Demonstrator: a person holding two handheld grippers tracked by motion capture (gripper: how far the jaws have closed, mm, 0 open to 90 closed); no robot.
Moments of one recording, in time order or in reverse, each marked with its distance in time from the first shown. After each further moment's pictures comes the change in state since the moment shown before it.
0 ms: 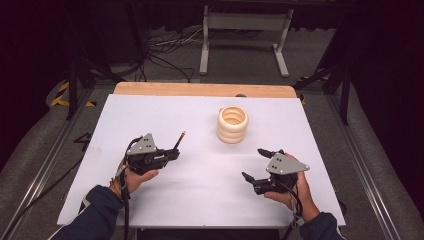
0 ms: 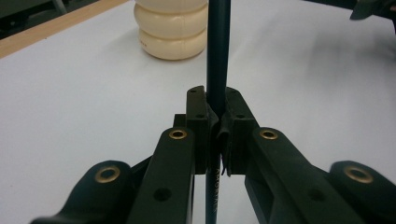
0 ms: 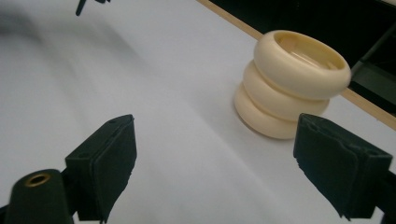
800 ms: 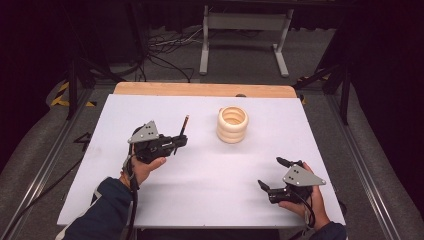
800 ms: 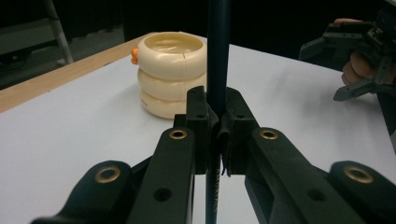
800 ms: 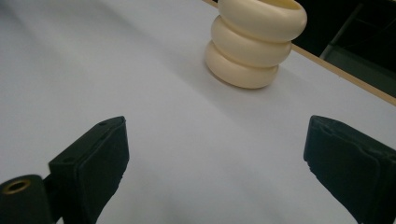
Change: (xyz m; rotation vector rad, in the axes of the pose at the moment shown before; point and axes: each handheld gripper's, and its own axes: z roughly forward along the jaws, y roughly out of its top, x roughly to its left) left arm 0.005 0.032 0.014 -0.153 -0.021 -0.037; right arm -0.007 -0.051 -0.026 0.004 -0.098 0.043
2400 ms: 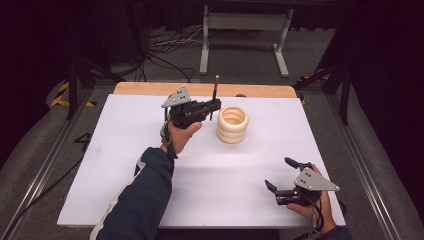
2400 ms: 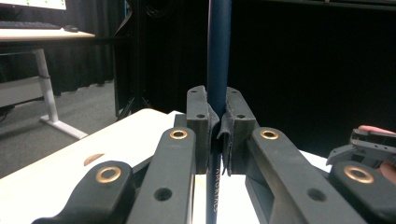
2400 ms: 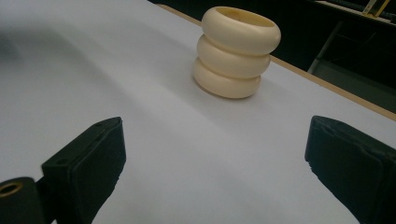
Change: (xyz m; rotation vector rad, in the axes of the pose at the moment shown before) left arm 0.022 0.076 0.089 -0.234 -0.058 -0.023; right arm -0.006 -0.009 -0.016 -0.086 -0.027 0.030
